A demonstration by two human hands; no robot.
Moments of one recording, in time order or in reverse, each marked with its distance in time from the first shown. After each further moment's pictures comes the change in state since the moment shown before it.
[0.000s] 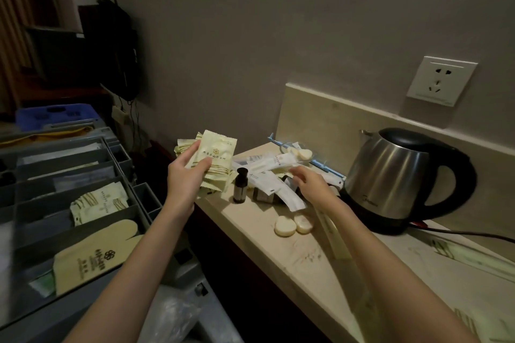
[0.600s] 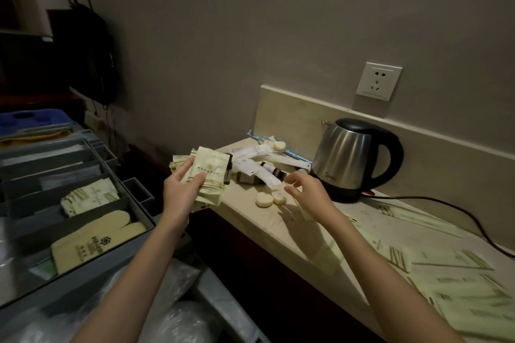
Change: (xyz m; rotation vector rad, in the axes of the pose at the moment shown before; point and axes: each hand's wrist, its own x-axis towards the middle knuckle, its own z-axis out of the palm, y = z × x) left_hand -0.076 -0.006 -0.021 0.010 -0.068 -0.049; right_hand -0.125 -0.020 -0.031 -0.072 0.134 -0.030
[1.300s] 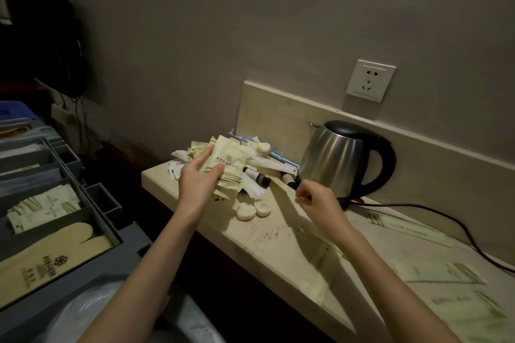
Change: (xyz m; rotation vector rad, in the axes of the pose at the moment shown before) left_hand 0.027 -0.002 0.076 0.101 -0.132 0.079; right_hand 0.004 0.044 -0.021 -0.093 0.076 -0.030
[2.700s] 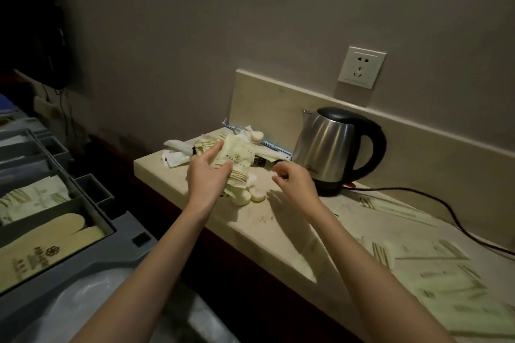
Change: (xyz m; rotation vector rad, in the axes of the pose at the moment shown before) left_hand -0.017 -0.010 0.016 0.197 -0.011 0.067; right_hand 0.017 -0.018 0.027 0.032 0.052 0.058
